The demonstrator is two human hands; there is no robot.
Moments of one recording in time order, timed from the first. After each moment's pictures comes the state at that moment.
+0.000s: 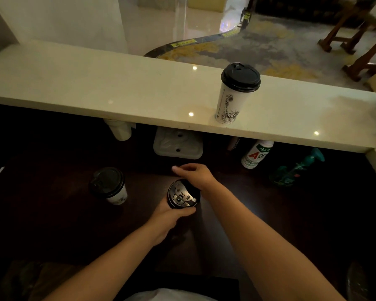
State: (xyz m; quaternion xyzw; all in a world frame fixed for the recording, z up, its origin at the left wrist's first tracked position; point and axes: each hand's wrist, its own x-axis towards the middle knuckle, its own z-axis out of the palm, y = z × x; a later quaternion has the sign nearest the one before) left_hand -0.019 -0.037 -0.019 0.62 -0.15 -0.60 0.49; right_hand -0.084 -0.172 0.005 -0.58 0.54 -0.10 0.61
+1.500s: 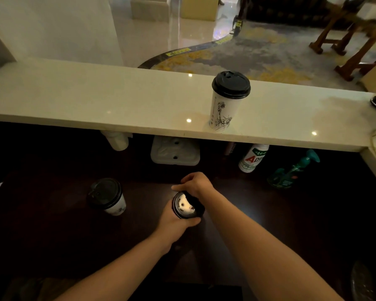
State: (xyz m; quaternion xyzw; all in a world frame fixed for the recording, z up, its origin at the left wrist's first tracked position) left_hand -0.033 -0.047 -0.026 0.69 -0.23 -0.52 0.46; right_hand -0.082 -0.184 -0.007 -0.59 0.59 -0.02 0.56
